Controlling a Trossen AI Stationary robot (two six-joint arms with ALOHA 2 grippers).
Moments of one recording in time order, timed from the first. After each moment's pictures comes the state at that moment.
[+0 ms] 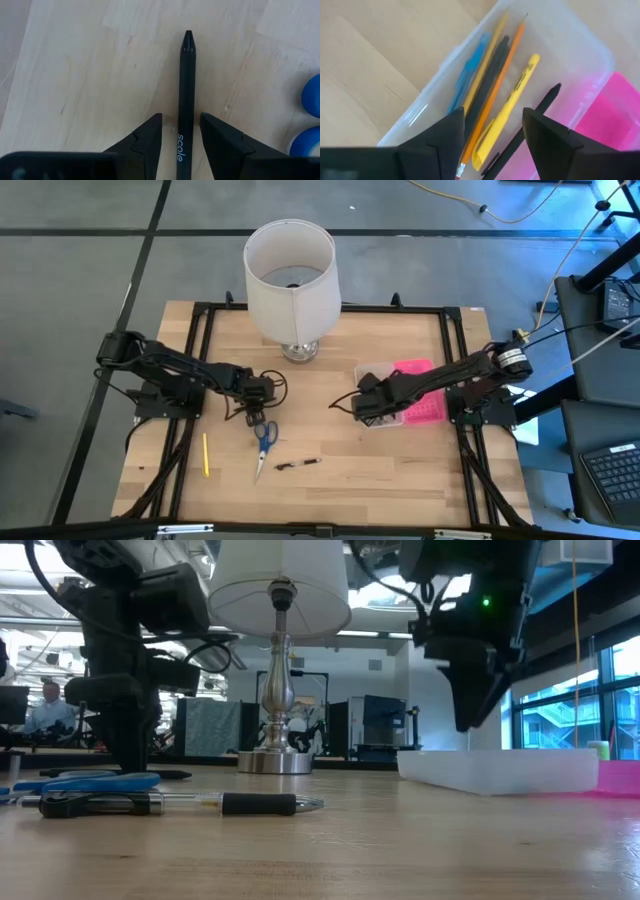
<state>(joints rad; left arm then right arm) -0.03 1.41 0.58 -0.50 -0.10 -0.40 0.20 1.69 1.14 -0.98 0.37 0.93</state>
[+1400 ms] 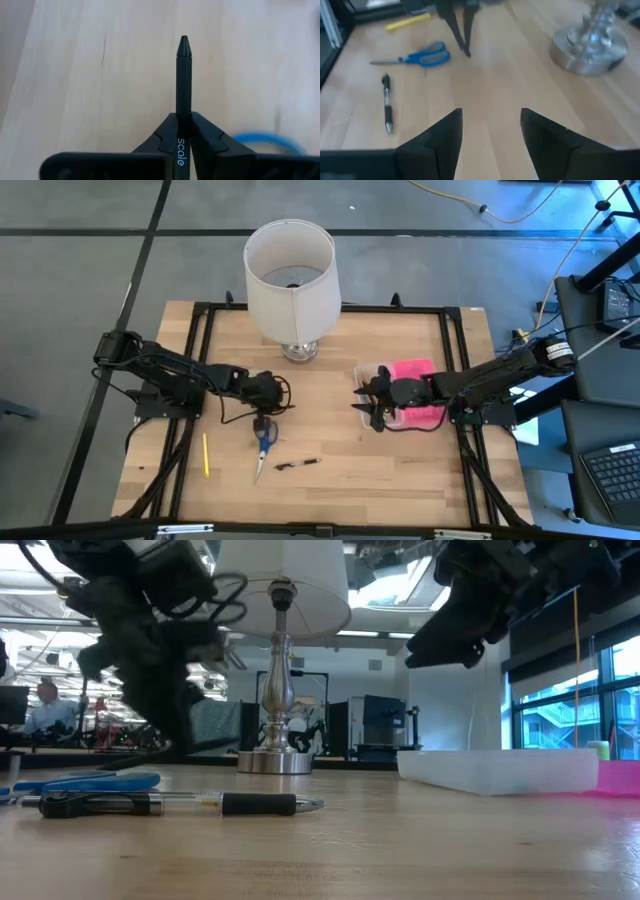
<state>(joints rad) -0.06 1.36 0.57 -0.18 -0.01 -0.16 0.20 1.27 0.60 0.15 0.28 0.31</state>
